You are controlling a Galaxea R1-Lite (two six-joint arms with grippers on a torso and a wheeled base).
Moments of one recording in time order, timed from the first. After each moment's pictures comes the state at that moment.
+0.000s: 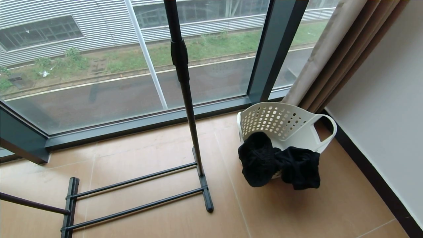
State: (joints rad) left arm -0.01 0.00 0.00 0.01 -0.02 0.02; right arm 0.01 0.01 -0.01 0.03 -0.03 0.01
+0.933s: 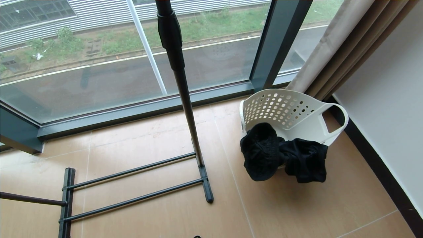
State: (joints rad) left arm -0.01 0.00 0.00 0.01 -0.02 0.02; right arm 0.10 0.51 -0.10 -0.02 0.00 -0.01
